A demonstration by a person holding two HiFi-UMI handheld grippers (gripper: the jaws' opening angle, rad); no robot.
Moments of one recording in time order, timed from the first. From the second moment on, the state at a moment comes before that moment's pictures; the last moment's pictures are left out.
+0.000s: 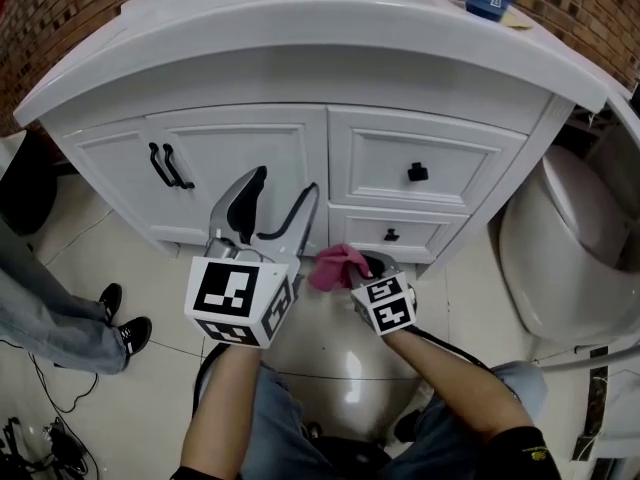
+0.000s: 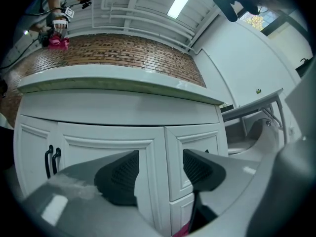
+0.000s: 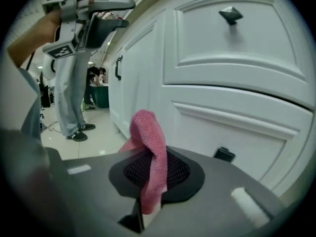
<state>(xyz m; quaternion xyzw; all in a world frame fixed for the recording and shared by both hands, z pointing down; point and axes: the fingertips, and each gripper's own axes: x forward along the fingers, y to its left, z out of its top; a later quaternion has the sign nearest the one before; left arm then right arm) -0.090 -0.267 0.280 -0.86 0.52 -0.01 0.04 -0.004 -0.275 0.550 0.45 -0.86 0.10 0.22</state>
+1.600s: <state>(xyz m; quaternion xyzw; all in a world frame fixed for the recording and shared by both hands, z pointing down) -0.089 -0.281 0.298 -0.86 0.52 -0.02 0.03 0.100 -0.282 0.598 0.52 -0.79 0.21 0.24</state>
